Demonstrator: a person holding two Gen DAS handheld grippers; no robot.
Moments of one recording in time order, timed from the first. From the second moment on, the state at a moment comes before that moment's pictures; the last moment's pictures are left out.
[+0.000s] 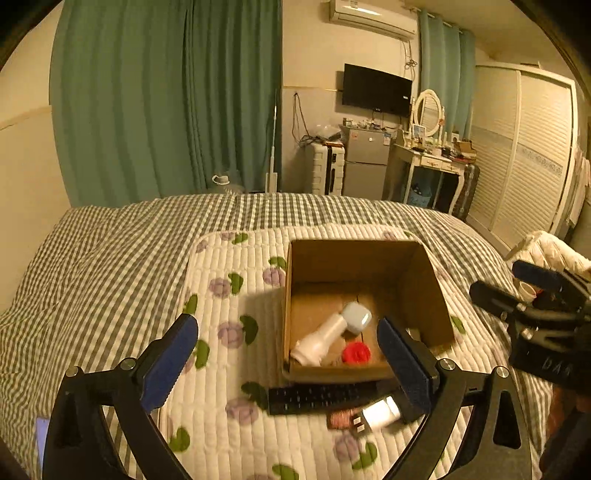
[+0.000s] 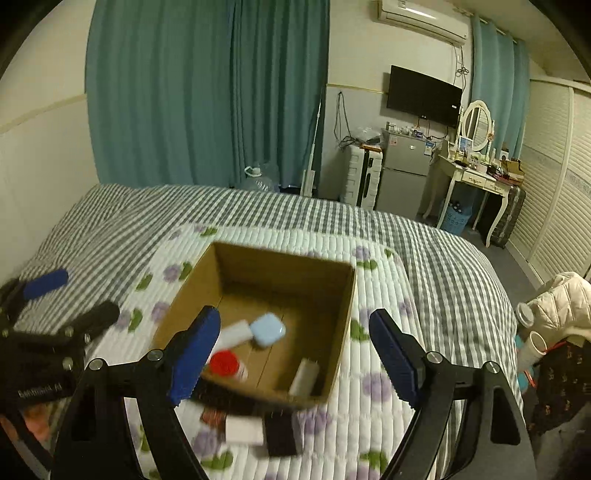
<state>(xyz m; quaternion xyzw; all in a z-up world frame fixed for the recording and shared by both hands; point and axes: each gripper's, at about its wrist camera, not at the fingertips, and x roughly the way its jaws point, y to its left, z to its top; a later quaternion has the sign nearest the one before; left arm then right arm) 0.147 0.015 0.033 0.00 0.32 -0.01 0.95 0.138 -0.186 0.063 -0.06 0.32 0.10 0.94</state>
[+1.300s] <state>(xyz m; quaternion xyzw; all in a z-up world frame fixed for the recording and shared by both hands) 0.144 -0.062 -0.135 0.04 0.45 -0.06 0.89 0.118 -0.251 -0.099 -0.03 0.43 0.03 0.90</state>
